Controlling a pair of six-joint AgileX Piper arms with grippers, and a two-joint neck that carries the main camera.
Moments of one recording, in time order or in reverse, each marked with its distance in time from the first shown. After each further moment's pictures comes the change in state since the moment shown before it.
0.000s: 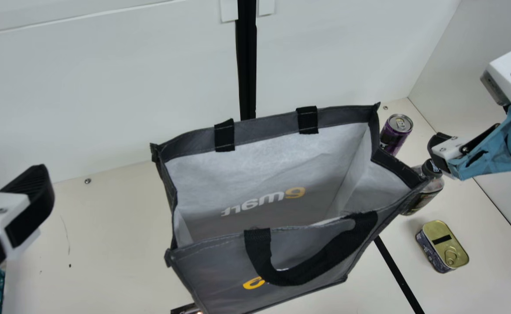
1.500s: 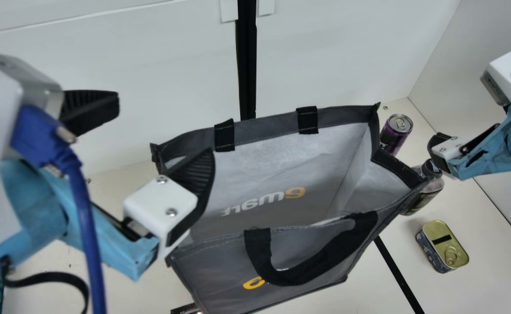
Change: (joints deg) left arm -15.8 14.2 -17.3 -11.4 -1.3 15.6; right arm 0.0 0.0 0.0 0.0 0.0 0.0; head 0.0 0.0
